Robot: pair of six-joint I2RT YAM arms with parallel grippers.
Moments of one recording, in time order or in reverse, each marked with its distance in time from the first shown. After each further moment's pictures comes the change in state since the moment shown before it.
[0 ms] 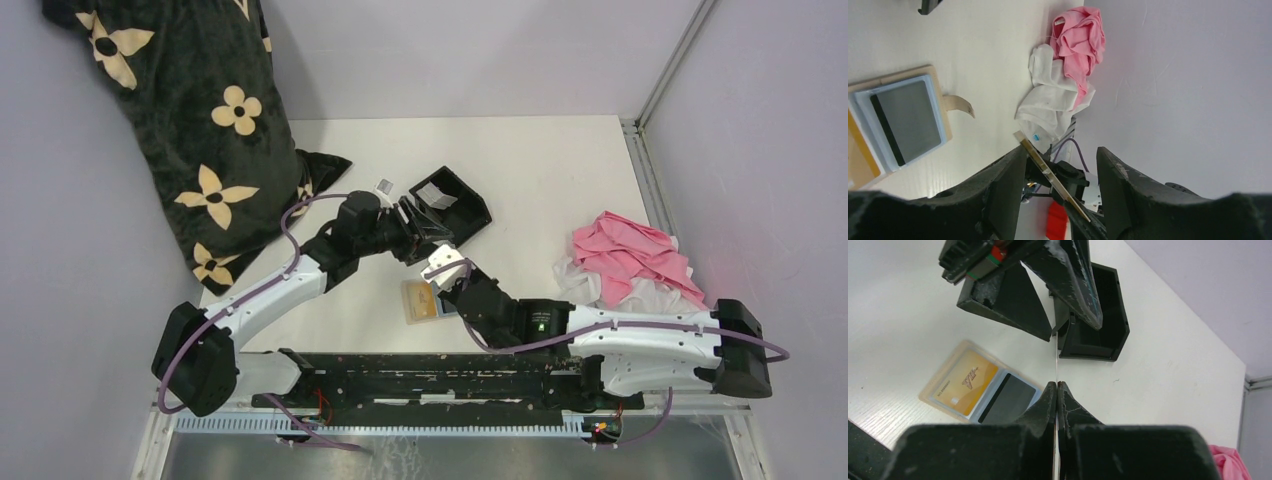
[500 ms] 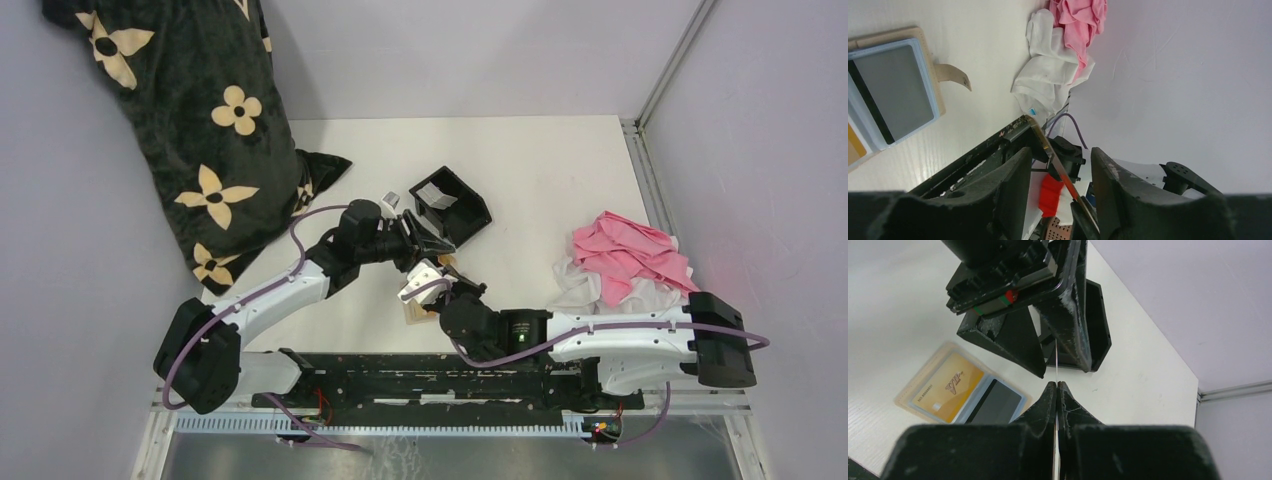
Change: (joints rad) left arm 0.001 0.018 -0.066 0.076 0.136 -0.053; right arm 0.094 0.108 0.002 0.137 0.142 -0.183
